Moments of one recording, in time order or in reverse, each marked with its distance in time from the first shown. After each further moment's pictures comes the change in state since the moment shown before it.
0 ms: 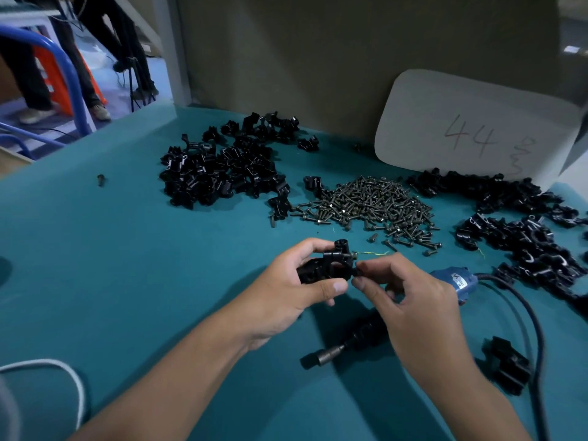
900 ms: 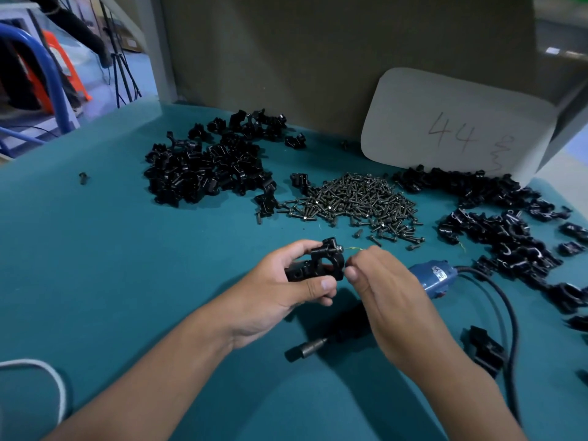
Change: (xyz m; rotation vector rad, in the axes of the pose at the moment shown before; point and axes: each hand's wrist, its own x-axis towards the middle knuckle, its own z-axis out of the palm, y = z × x) left_hand -0.001 -0.003 0.004 -0.274 -0.121 -0.037; right_hand 0.002 0.005 -0.008 -0.238 -0.223 -0.142
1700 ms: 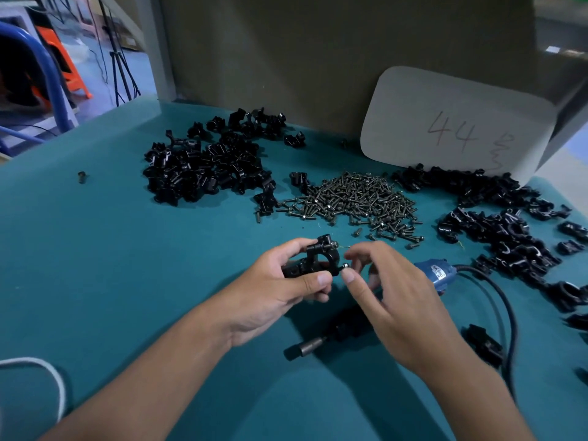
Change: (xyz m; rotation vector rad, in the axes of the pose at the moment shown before) left_hand 0.000 0.004 0.001 -0.063 0.038 -0.051; right_hand -0.002 -0.003 -0.012 -0.004 -0.030 0.062
